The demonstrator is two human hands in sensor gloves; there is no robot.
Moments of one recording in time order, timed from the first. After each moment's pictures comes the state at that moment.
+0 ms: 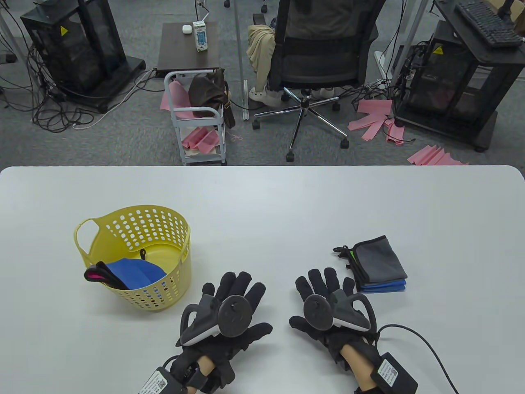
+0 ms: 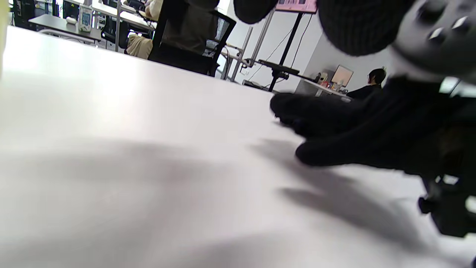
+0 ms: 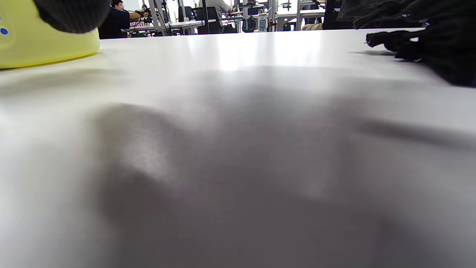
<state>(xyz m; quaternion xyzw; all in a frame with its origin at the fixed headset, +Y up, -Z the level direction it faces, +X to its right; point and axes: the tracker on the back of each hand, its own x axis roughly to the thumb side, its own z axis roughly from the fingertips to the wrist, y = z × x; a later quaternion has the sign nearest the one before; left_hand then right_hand) -0.111 -0.667 -0.241 -0.12 -0.20 0.14 0.96 0.125 -0.759 -0.279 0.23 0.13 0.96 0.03</state>
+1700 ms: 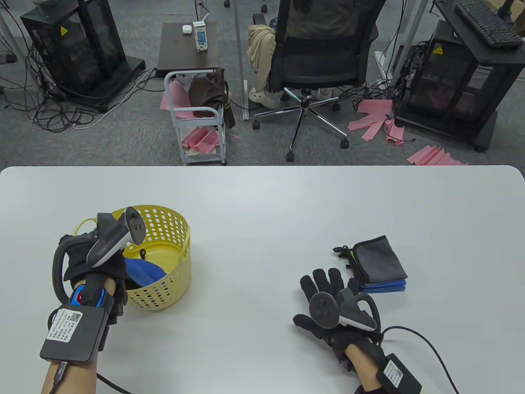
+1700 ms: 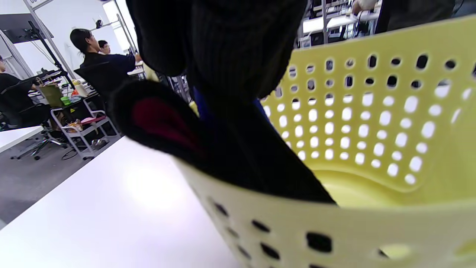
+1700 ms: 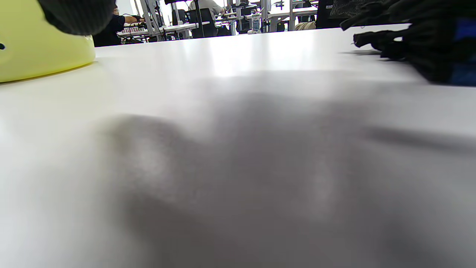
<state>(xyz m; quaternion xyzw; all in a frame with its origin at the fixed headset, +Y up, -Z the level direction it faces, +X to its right) -0.292 -0.579 -0.323 -0.13 0.17 -0.10 0.97 0.134 -0.755 -0.279 0.22 0.13 0.97 0.05</state>
